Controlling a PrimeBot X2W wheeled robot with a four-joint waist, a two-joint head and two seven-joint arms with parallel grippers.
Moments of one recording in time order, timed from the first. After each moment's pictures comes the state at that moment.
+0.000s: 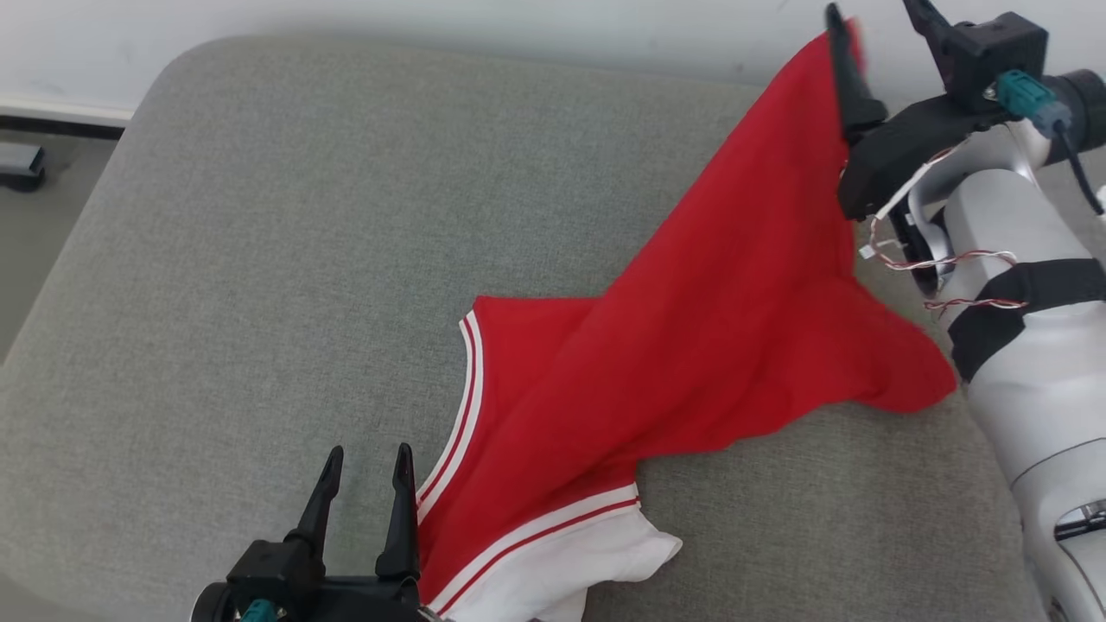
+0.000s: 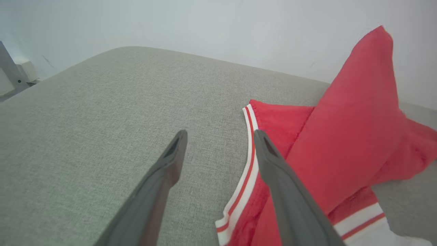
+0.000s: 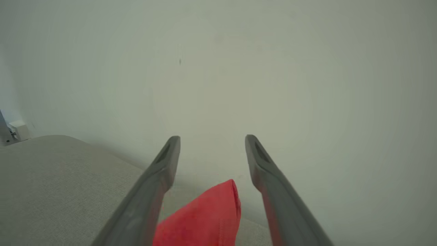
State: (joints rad) left arm -0.10 0.05 -0.19 0.22 -0.29 -0.01 -0.26; right arm -1.13 -0.28 0.32 1.01 0.17 0.13 -0.26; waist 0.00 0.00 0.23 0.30
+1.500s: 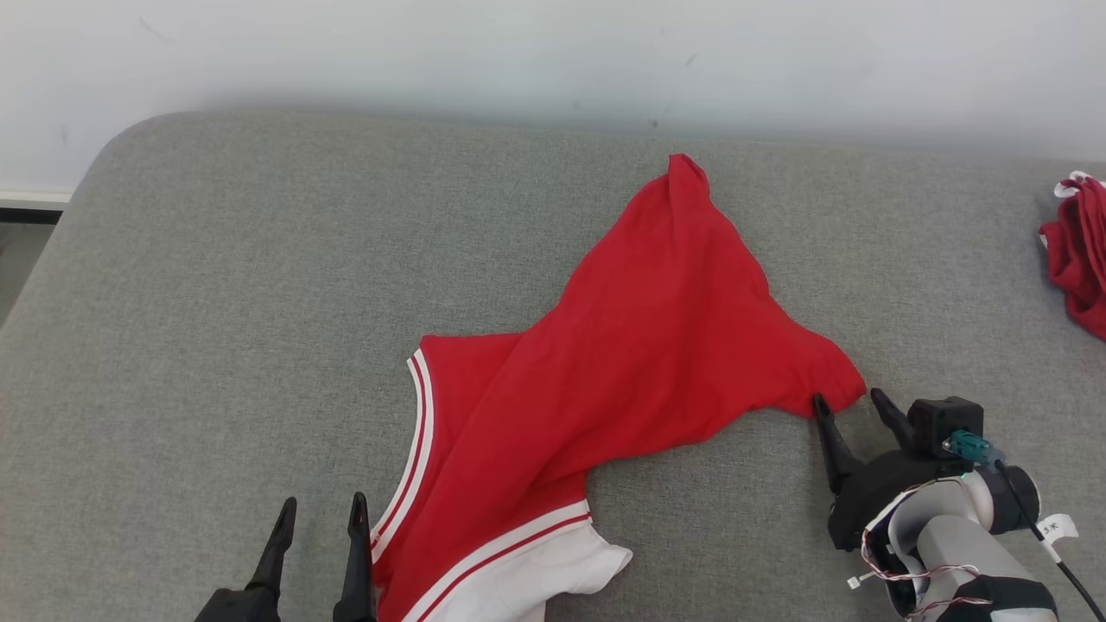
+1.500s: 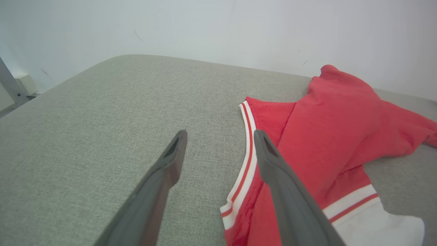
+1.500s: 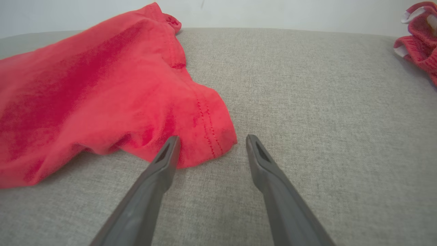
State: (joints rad) left arm -0.01 0.05 -0.08 0.22 -0.21 -0.04 -0.26; right arm -0.54 -0.26 0.21 0.97 0.32 0.13 -0.26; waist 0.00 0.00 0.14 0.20
